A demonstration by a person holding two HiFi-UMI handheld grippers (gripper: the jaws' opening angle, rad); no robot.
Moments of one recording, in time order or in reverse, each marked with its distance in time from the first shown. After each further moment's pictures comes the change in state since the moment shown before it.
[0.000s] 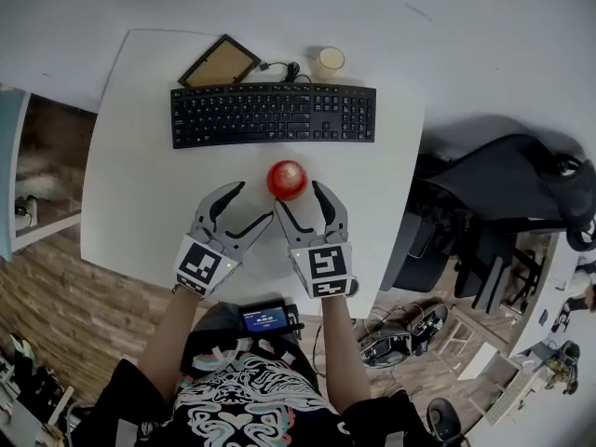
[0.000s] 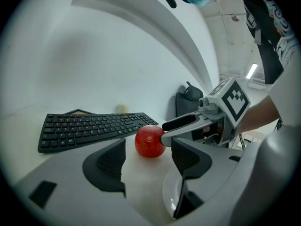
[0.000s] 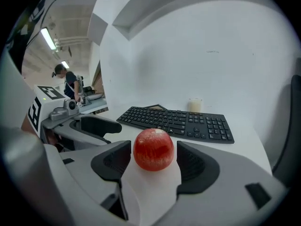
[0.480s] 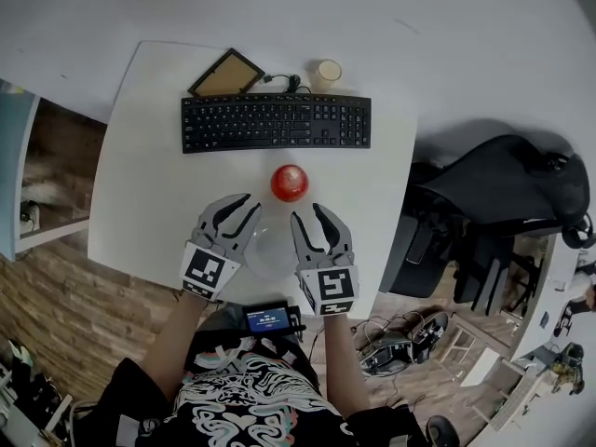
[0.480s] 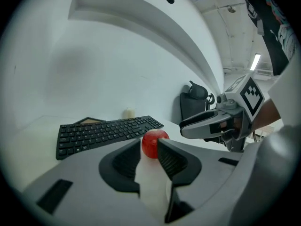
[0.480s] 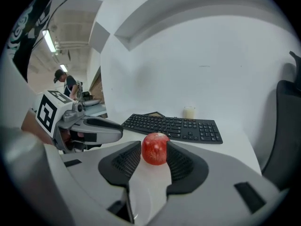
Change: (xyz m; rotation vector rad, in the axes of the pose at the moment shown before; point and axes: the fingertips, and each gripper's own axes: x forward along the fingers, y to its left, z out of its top) left arm -0.022 0.004 0.011 0.047 0.008 0.091; right arm -0.046 0.010 0.006 0.020 -0.077 -0.044
